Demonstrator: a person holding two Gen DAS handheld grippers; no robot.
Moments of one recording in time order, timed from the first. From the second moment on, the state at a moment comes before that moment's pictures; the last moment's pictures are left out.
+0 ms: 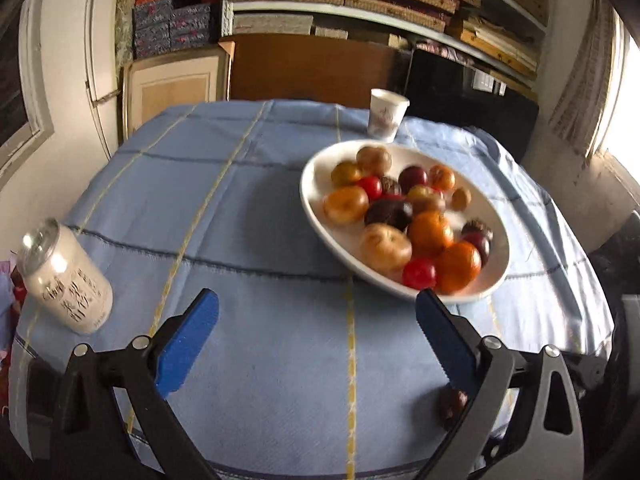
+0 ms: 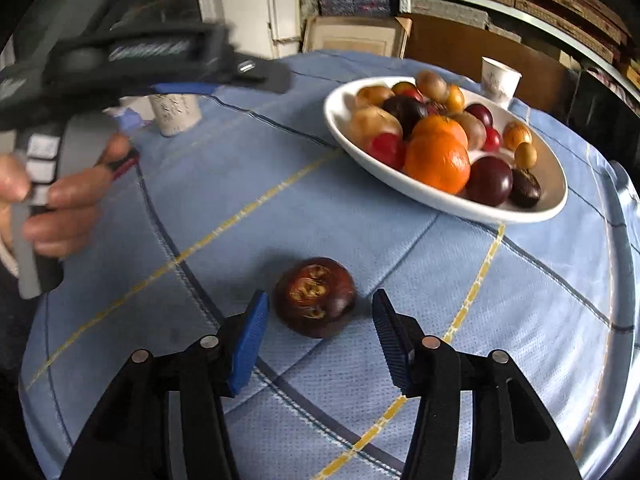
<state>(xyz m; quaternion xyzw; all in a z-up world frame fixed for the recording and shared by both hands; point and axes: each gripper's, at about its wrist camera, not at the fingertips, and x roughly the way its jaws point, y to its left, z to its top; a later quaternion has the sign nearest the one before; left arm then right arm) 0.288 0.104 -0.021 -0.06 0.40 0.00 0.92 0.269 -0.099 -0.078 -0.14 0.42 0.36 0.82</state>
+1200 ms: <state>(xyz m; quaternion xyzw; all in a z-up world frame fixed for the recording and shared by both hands) 0.279 0.006 -0.006 0.06 0.40 -0.25 0.88 0.283 -0.099 -0.031 -0.15 0.33 0.35 0.86</state>
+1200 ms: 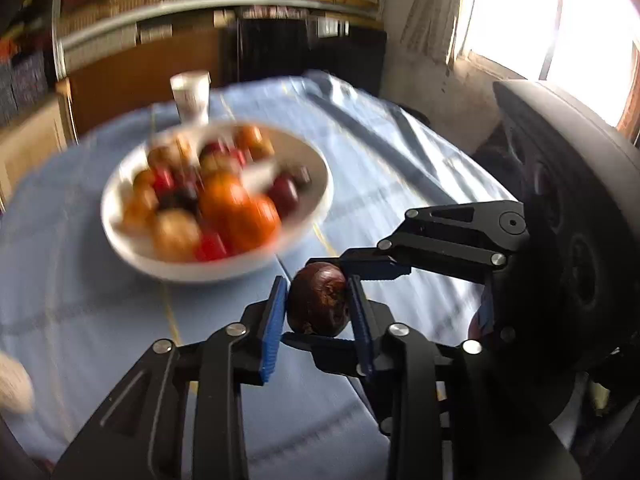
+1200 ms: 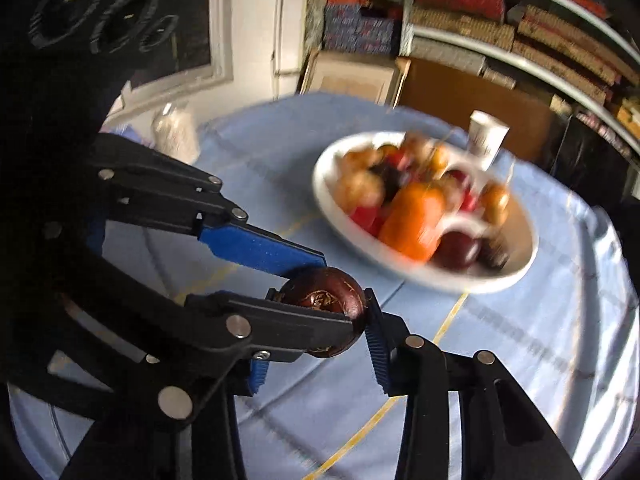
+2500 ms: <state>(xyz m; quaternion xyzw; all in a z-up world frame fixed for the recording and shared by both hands) 0.176 0.036 0.032 0.04 0.30 0.02 0.95 0.235 -0.200 -0.005 -0.04 0.29 0.24 0.92</state>
